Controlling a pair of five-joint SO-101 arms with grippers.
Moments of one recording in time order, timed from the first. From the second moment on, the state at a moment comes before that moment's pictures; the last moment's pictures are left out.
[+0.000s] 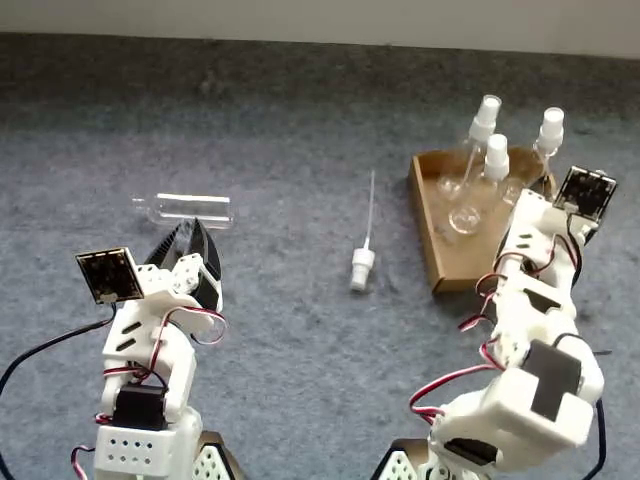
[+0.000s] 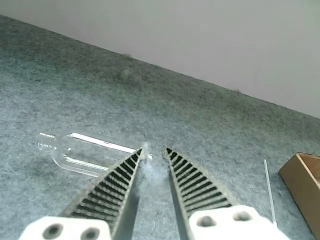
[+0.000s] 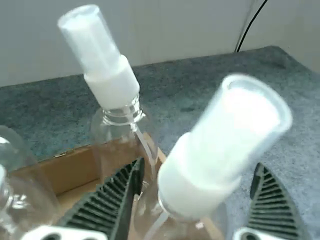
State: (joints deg) left arm -1.5 -104.0 95.9 28.8 25.0; right arm 21.6 1.1 50.0 -29.5 3.8
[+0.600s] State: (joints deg) left arm -1.5 -104.0 95.9 28.8 25.0; right arm 21.6 -26.2 50.0 0.2 3.8
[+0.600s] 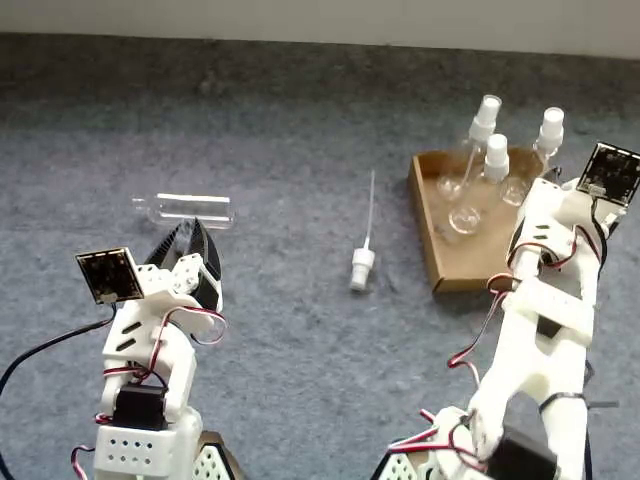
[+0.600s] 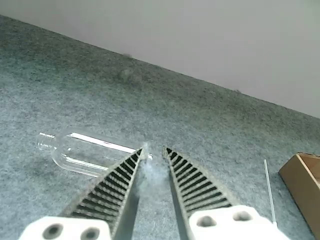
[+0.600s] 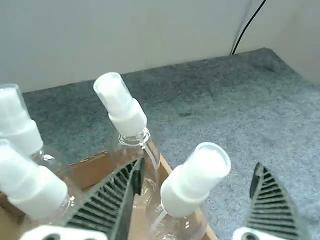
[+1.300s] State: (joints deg) left arm -17.8 -104.0 95.9 28.8 12.9; right arm 10.8 -63.3 39.3 45.2 3.8
